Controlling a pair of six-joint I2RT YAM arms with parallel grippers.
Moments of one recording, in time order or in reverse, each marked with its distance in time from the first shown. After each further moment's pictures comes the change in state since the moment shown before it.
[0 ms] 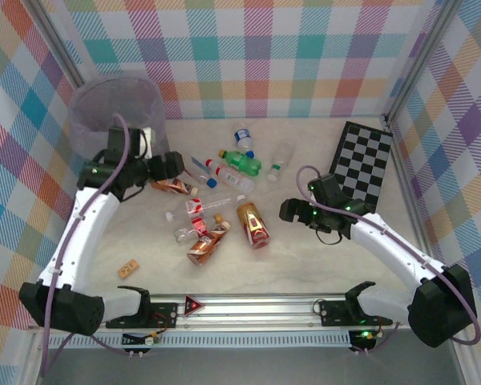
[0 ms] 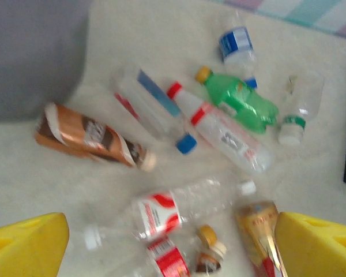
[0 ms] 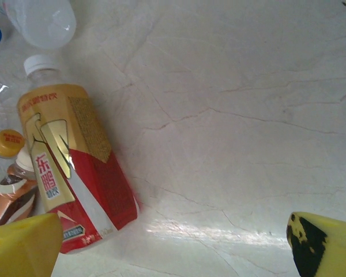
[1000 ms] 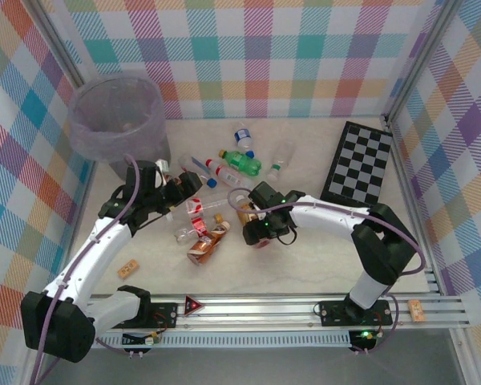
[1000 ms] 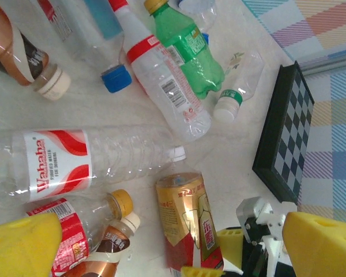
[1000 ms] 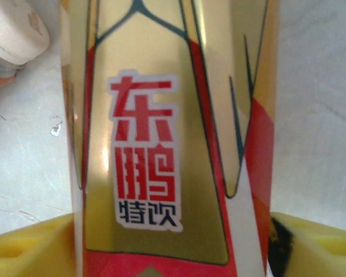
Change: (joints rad) left arm -0.074 -0.136 -0.439 0.402 0.196 -0.426; right arm 0.330 0.496 0.236 -0.021 0.032 -0.242
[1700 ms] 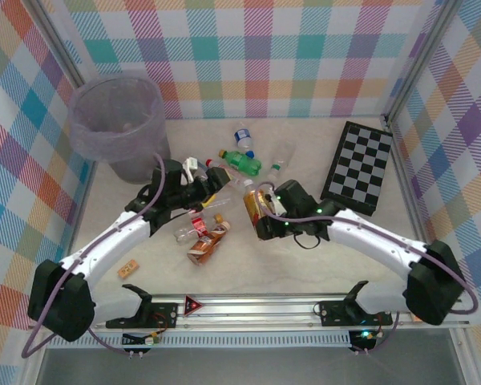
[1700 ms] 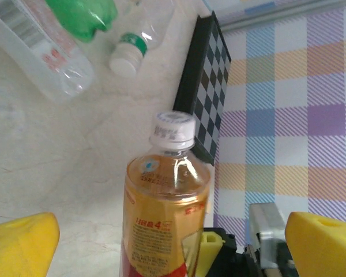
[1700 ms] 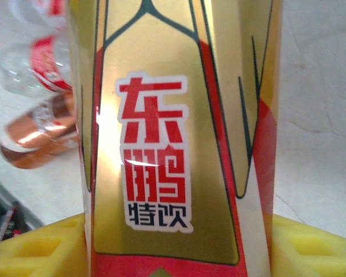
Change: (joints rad) left arm -0.231 0.181 -0.037 0.423 0.121 -0.282; right arm -0.053 -0.429 -0.183 0.129 -0.093 0.016
